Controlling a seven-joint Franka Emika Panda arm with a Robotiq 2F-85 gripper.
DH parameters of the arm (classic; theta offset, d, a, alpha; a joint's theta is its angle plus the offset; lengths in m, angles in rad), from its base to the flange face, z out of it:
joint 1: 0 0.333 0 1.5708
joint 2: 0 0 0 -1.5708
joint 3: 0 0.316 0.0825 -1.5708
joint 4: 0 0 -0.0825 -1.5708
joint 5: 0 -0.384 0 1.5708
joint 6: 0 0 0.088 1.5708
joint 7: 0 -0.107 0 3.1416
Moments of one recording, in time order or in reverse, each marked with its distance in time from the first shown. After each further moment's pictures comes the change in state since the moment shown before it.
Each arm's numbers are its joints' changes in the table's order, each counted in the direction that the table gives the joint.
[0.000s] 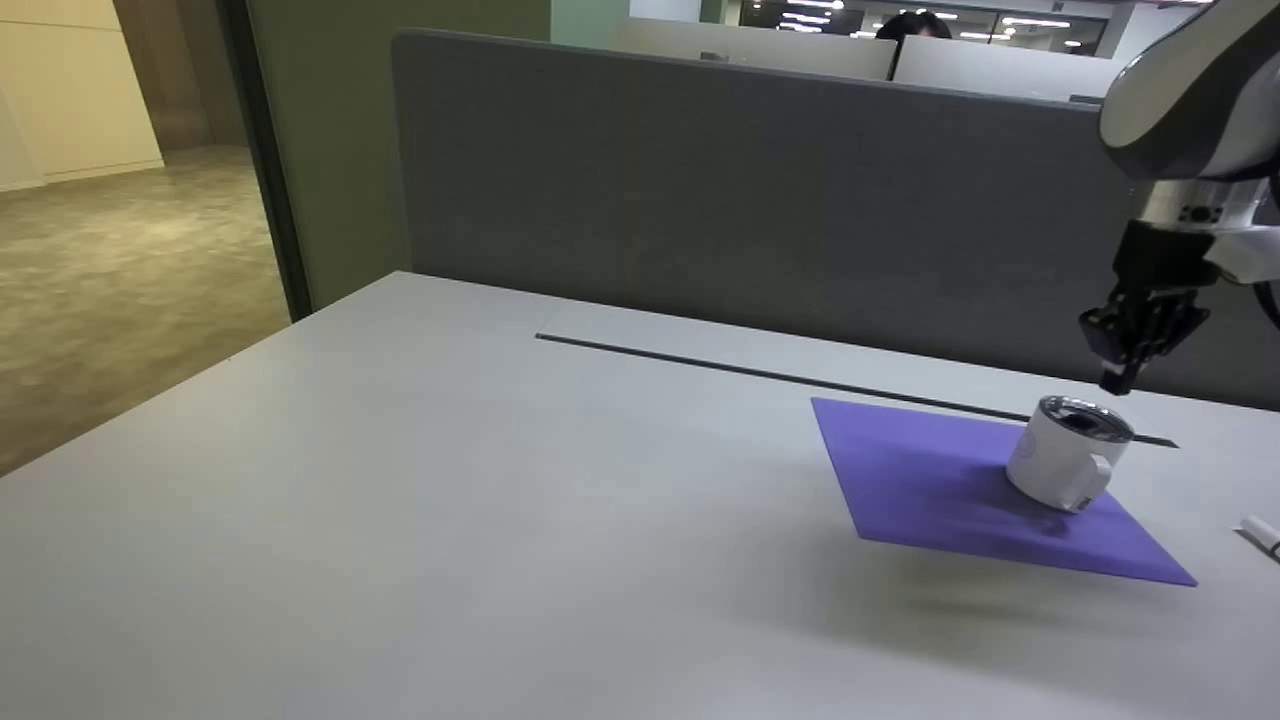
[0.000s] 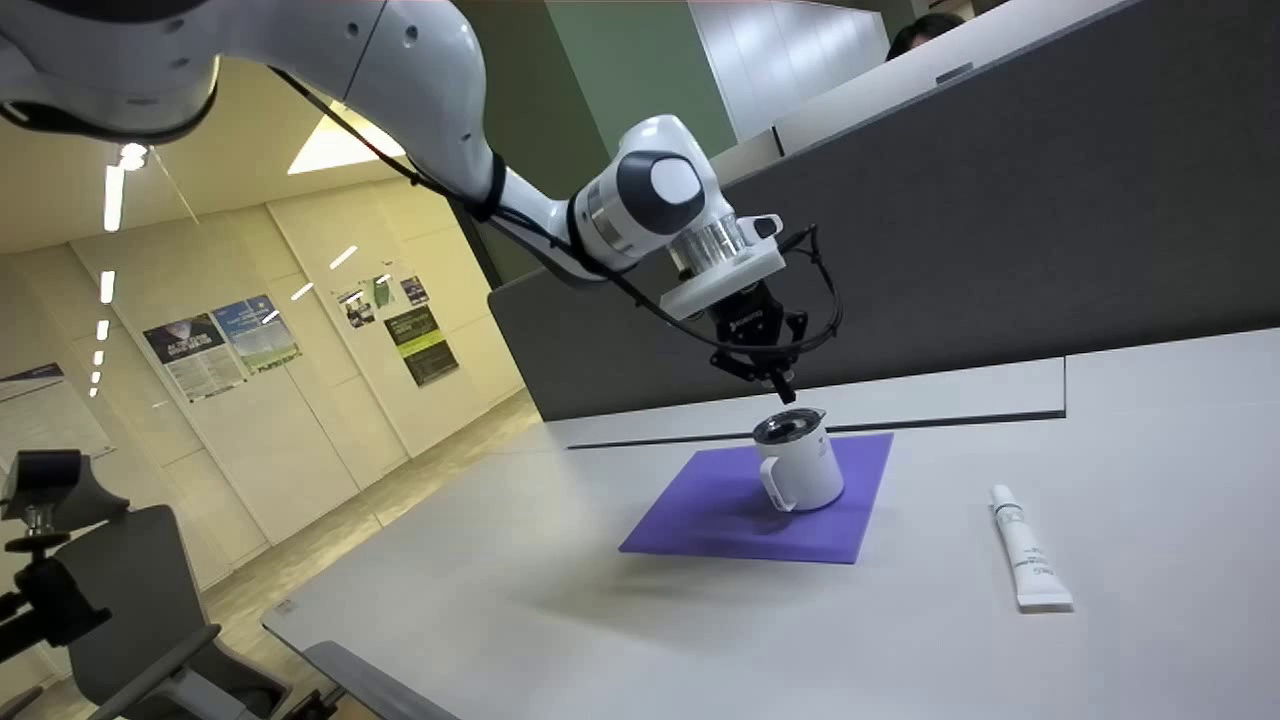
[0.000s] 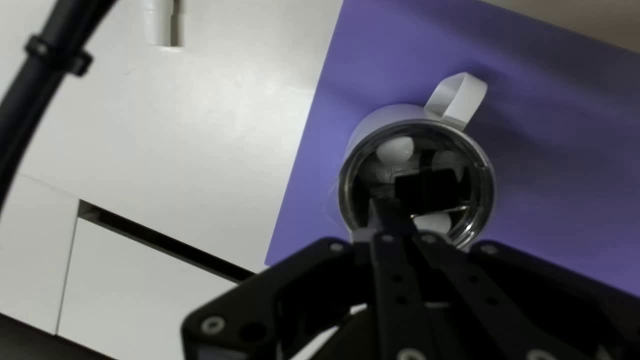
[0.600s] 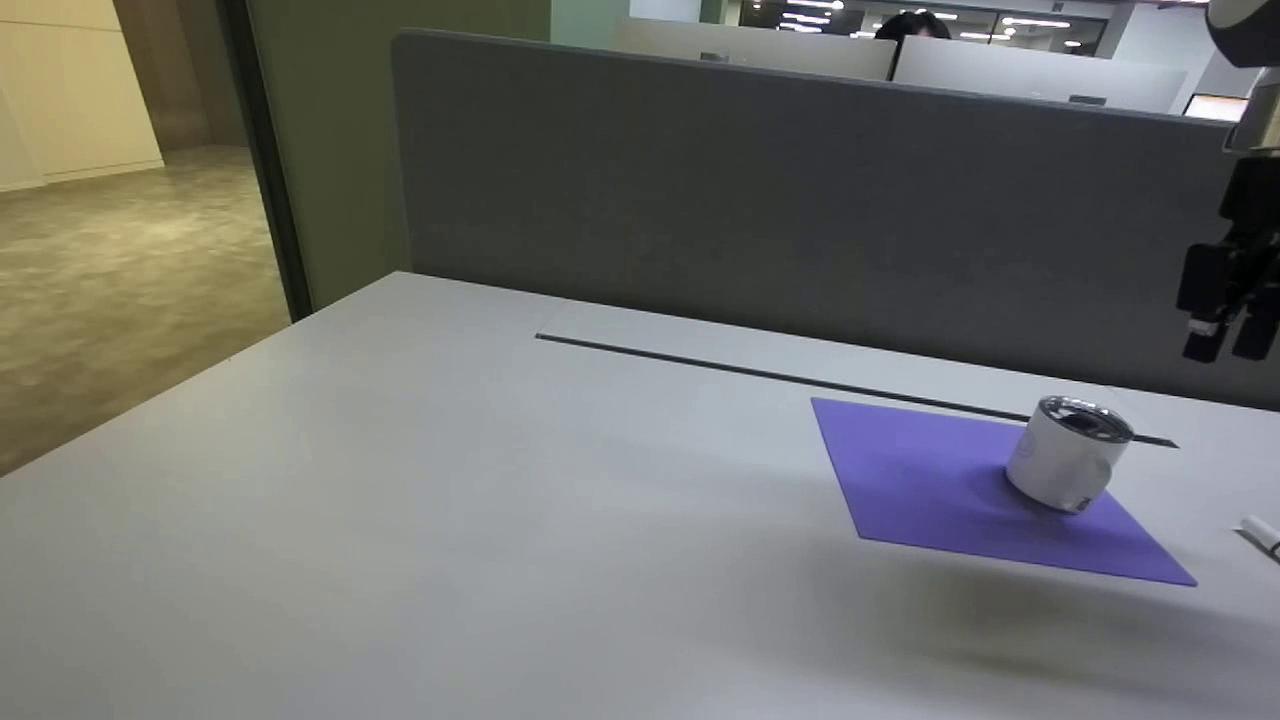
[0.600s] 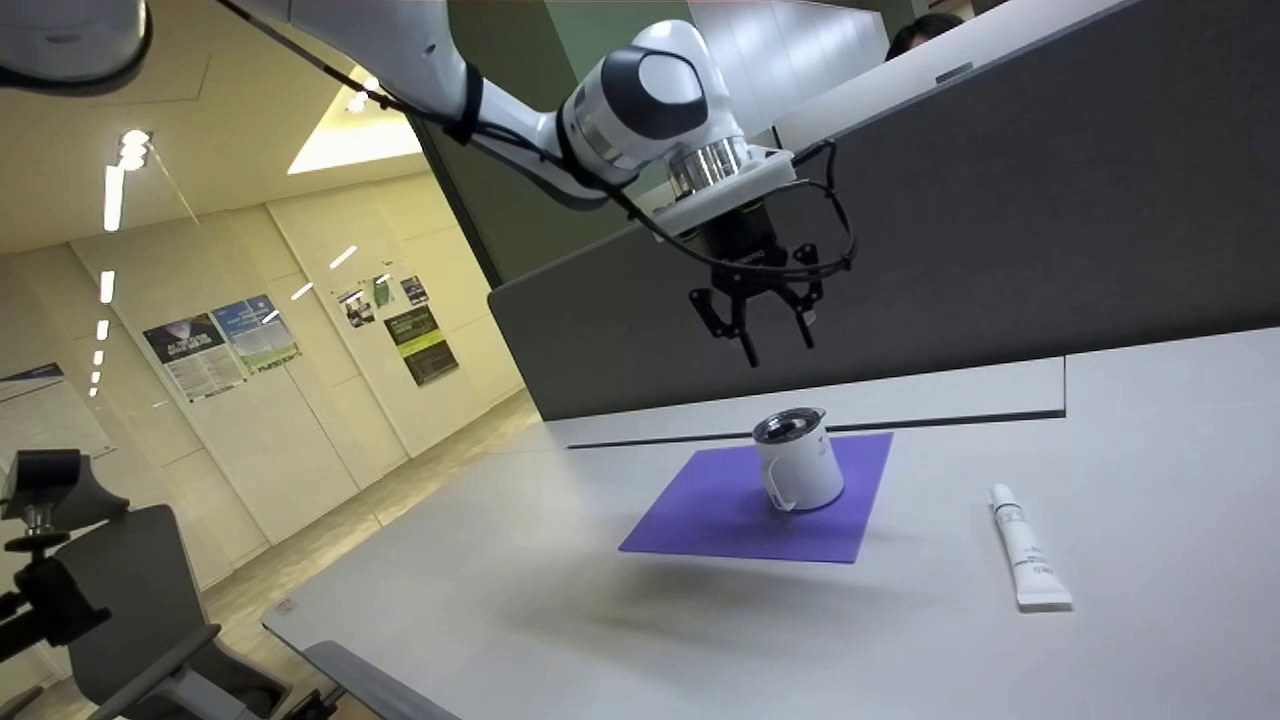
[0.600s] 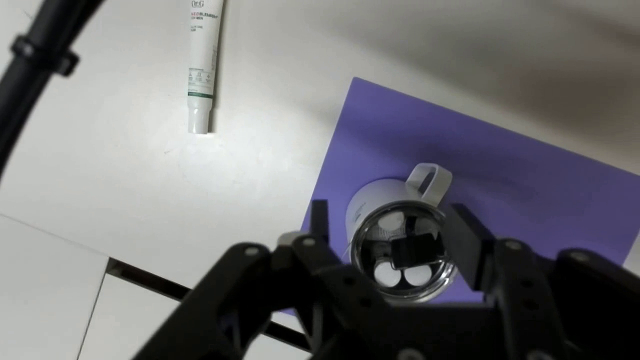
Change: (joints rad) arm -0.066 0.113 0.001 -0.024 -0.053 0.278 0.137
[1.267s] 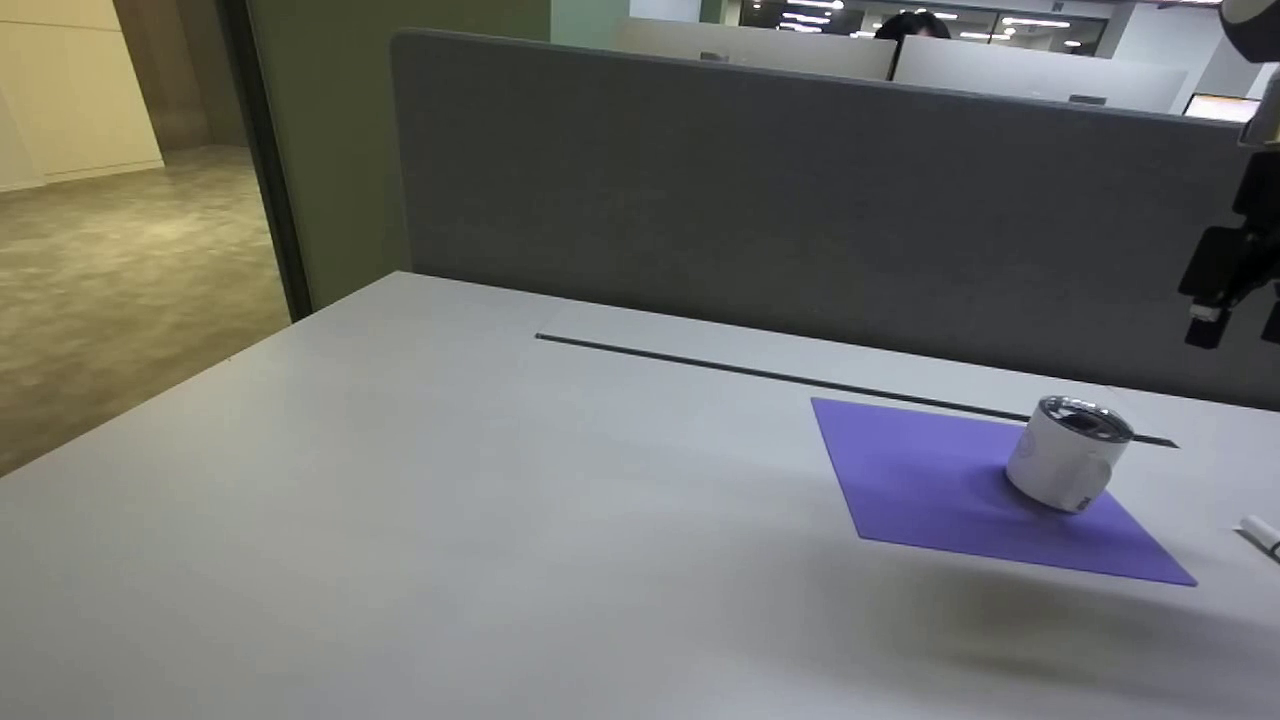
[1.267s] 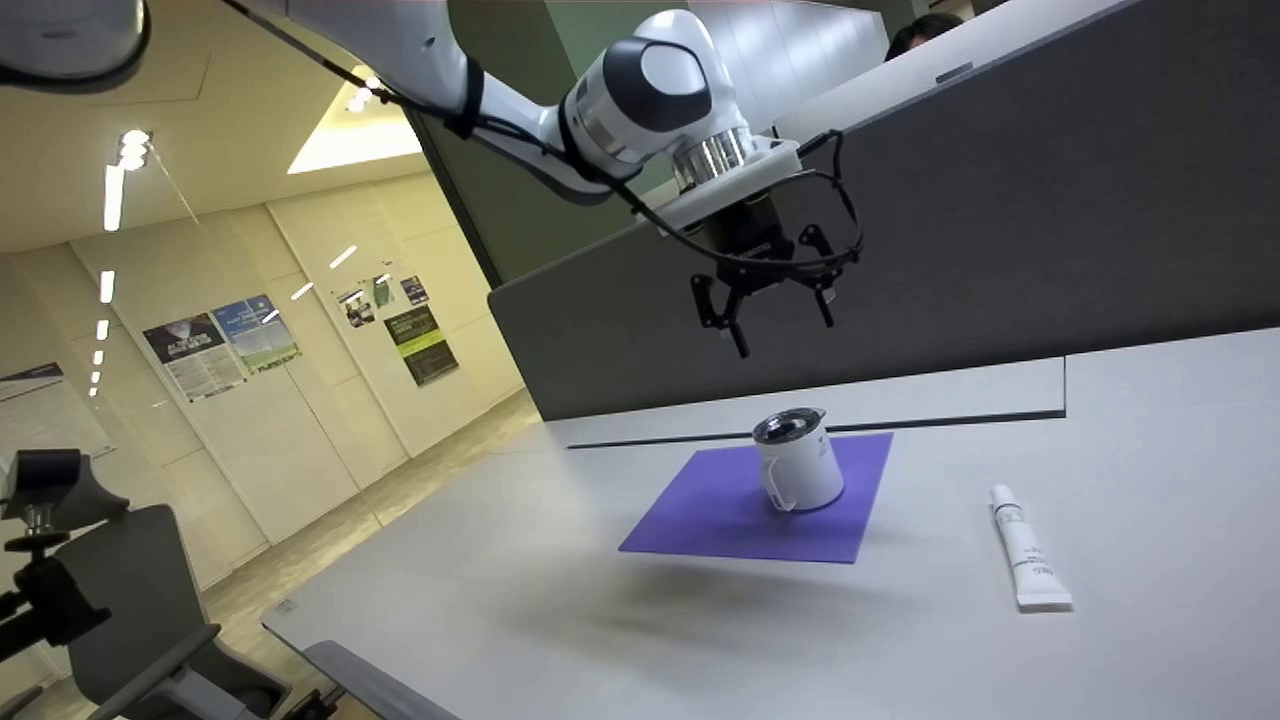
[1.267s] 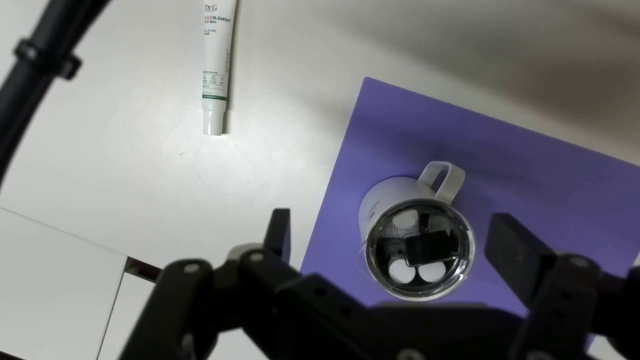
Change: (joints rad) arm -0.001 0.005 -0.012 -0.002 -0.001 -0.011 -0.003
